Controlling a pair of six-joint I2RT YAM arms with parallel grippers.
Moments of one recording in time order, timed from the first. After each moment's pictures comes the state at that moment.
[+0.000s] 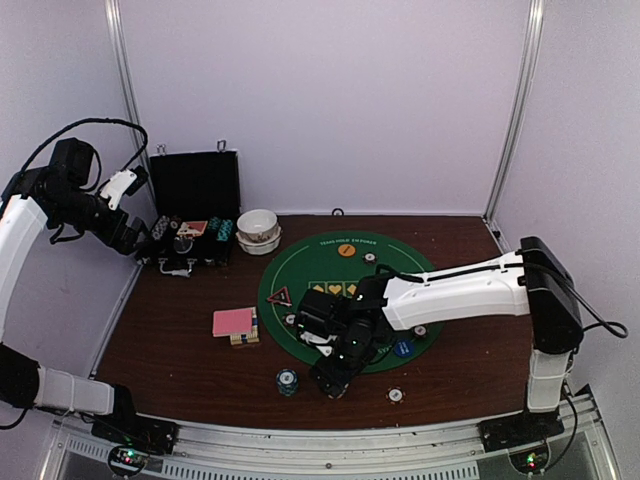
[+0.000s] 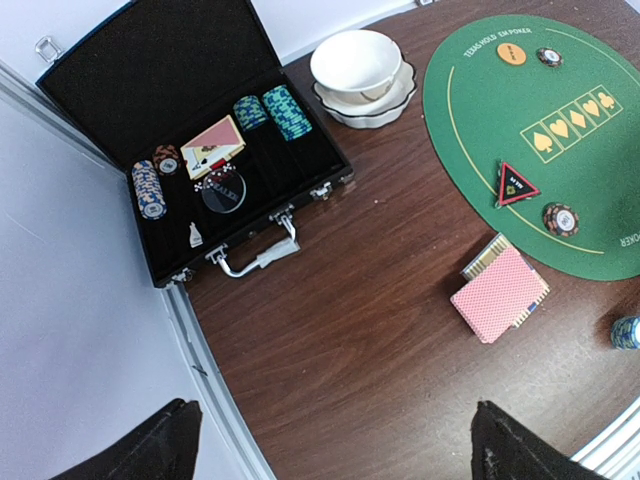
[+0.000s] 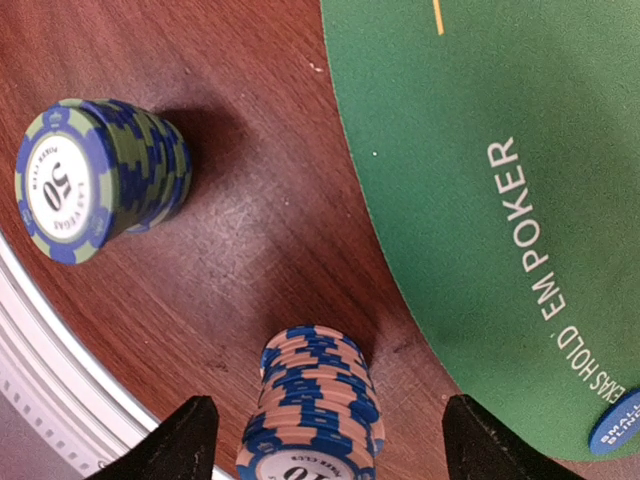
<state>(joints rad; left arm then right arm) 0.01 1.20 1.48 -1.16 0.21 0.50 1.20 1.96 1.45 -0.85 -0.01 0.36</state>
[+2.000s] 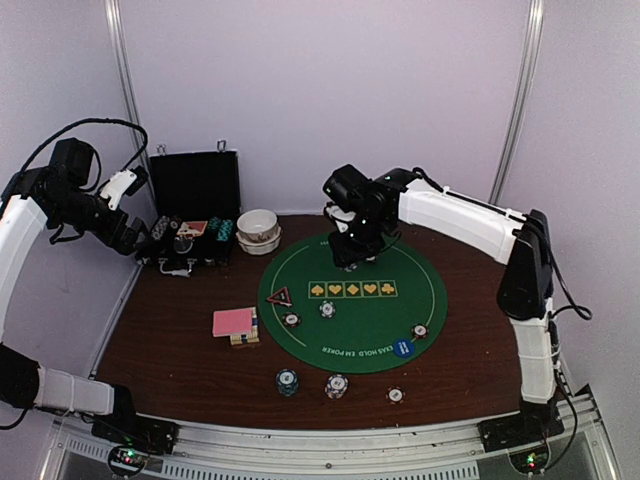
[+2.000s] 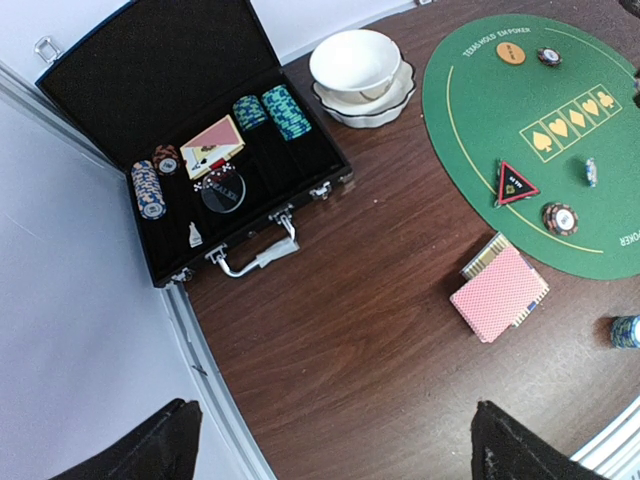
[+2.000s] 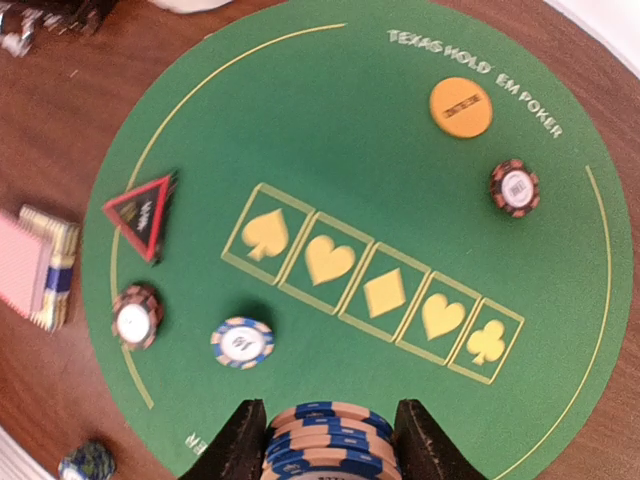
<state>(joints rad) 0.01 1.19 1.48 -1.16 0.21 0.50 0.81 2.12 2.06 -1.06 0.13 0.29</state>
